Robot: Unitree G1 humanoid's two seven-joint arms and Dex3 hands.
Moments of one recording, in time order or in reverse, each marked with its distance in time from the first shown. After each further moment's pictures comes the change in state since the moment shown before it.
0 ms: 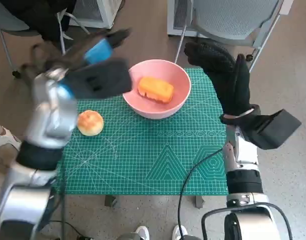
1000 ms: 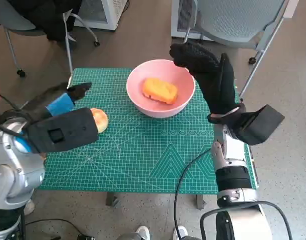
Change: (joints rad) left arm 0.347 0.211 0.029 -0.473 0.113 0.299 -0.318; right arm -0.053 0.062 -0.011 0.113 0.003 -0.024 0.033
